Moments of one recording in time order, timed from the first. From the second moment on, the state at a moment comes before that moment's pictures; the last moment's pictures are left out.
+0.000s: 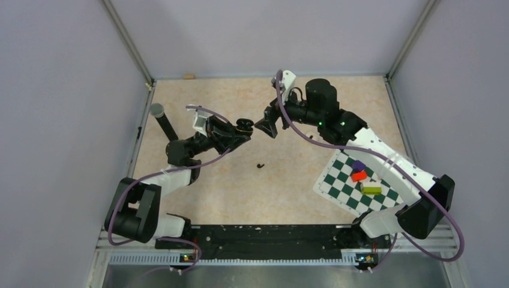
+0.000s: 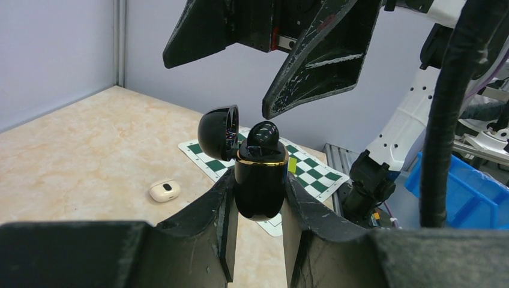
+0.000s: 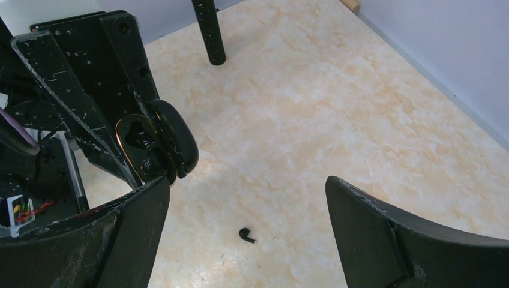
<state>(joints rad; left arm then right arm) -0.27 1.35 0.49 1.51 0.98 -0.84 0.71 1.37 1.38 -0.28 -0.36 -0.06</state>
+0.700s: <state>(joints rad) -0.06 1.28 0.56 1.41 1.01 -0.75 0.71 1.36 1.19 -0.28 -0.33 -0.29</state>
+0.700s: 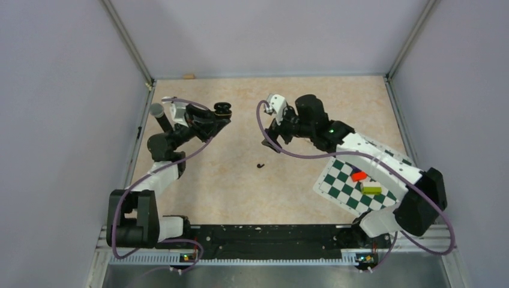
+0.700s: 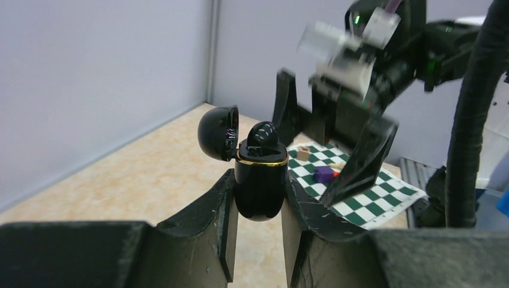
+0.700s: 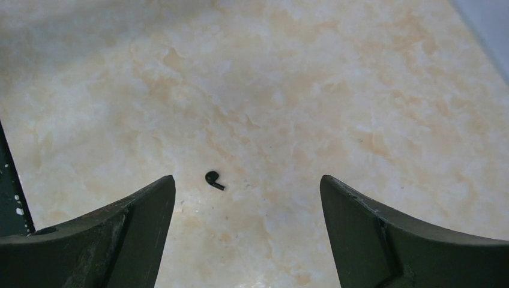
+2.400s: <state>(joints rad) 0.06 1.16 0.64 1.18 1.04 -0.76 0.82 1.99 1.38 -0.51 -0.17 -0.32</state>
